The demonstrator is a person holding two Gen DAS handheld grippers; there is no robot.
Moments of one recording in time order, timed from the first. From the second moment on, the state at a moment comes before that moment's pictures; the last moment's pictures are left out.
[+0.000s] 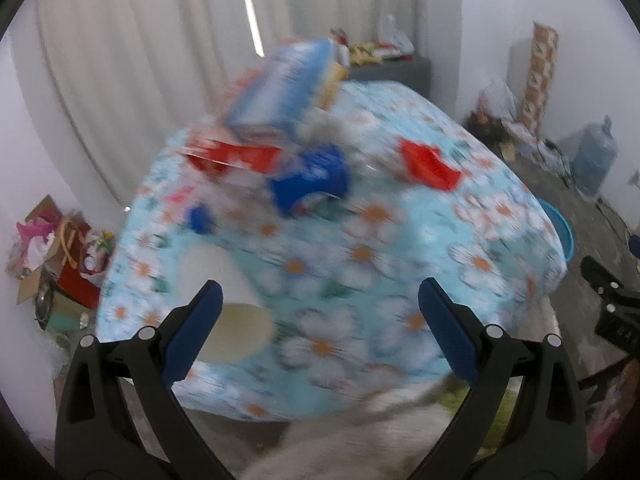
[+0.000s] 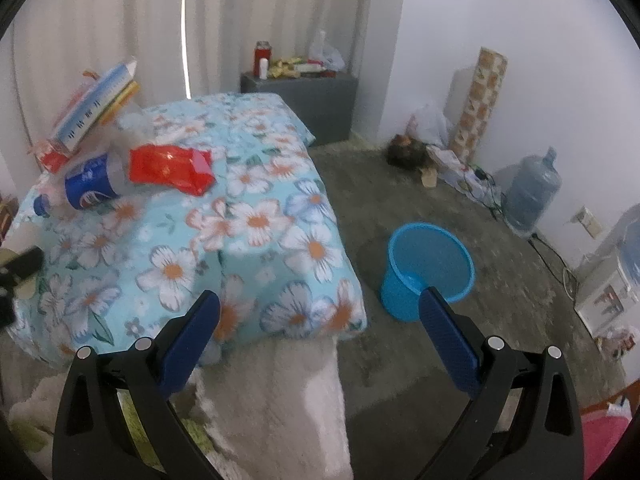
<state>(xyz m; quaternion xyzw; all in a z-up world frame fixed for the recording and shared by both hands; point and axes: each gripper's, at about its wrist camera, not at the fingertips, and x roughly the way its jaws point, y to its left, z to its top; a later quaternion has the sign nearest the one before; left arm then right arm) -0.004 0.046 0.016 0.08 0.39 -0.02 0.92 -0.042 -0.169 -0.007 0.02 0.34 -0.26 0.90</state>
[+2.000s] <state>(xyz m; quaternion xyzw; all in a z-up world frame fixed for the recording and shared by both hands) 0.008 0.162 -0.014 0.05 0.35 -0.10 0.93 0.126 -0.204 -0.021 0.17 0.39 -0.12 0.90</state>
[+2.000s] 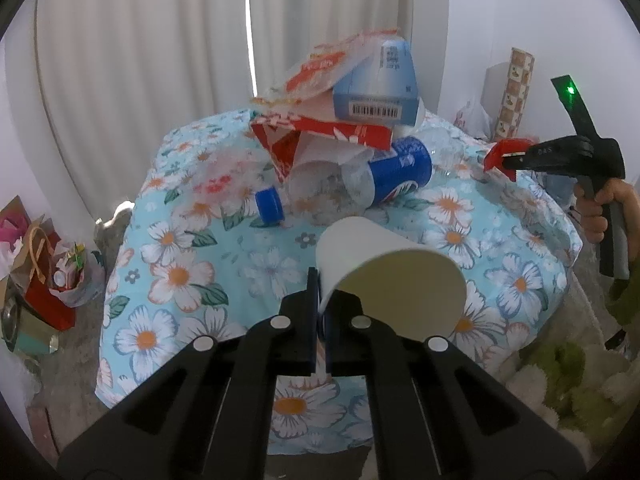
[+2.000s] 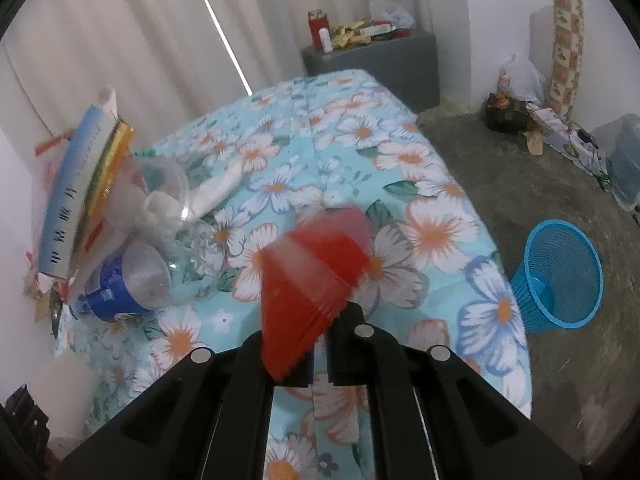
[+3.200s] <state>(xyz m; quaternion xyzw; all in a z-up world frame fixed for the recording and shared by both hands) 0.083 -0.030 0.074 0.02 0.28 -0.33 0.90 -0.015 -0.319 0.023 0.26 0.24 -0.23 0.91</state>
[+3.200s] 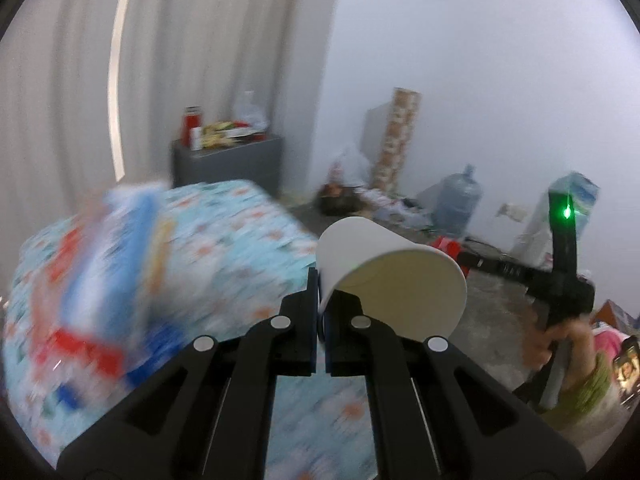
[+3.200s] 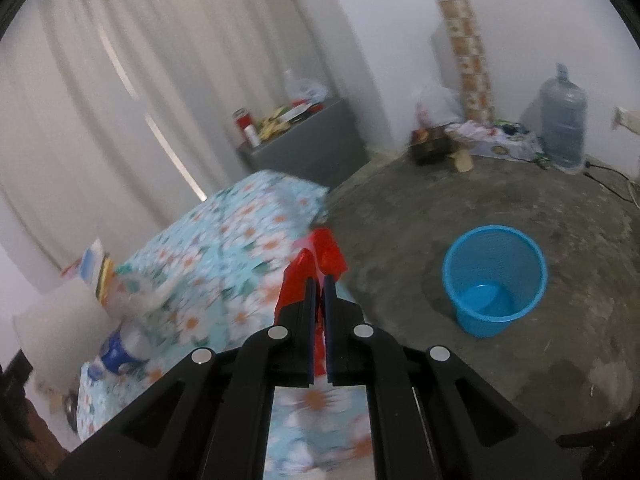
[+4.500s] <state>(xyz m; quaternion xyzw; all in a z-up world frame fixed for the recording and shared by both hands) 0.278 -0.483 -0.123 0.12 0.53 -0.39 0.74 -0.037 -0.621 -0.204 0.48 0.31 -0.40 0.72</state>
